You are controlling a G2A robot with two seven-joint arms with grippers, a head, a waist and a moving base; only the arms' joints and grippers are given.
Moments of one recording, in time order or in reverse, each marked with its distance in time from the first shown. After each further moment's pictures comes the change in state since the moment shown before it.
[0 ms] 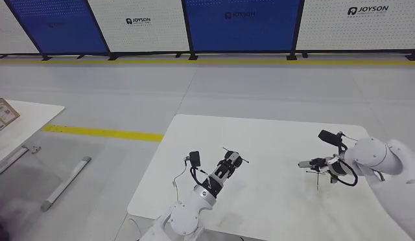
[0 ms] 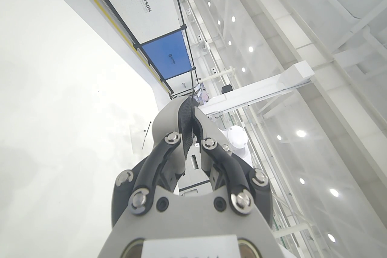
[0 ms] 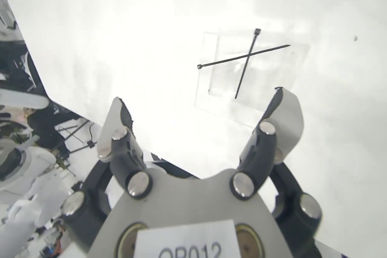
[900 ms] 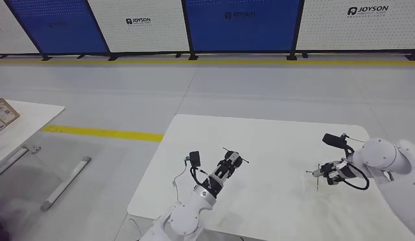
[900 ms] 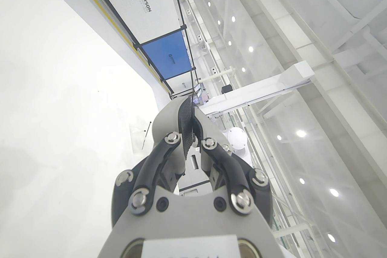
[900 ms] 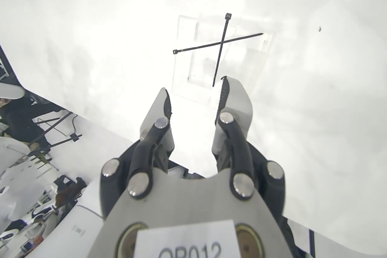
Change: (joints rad) left arm 0.000 0.000 0.000 0.000 0.000 0.000 0.000; right arm 0.004 0.017 0.024 0.025 -0.062 -0.115 0.102
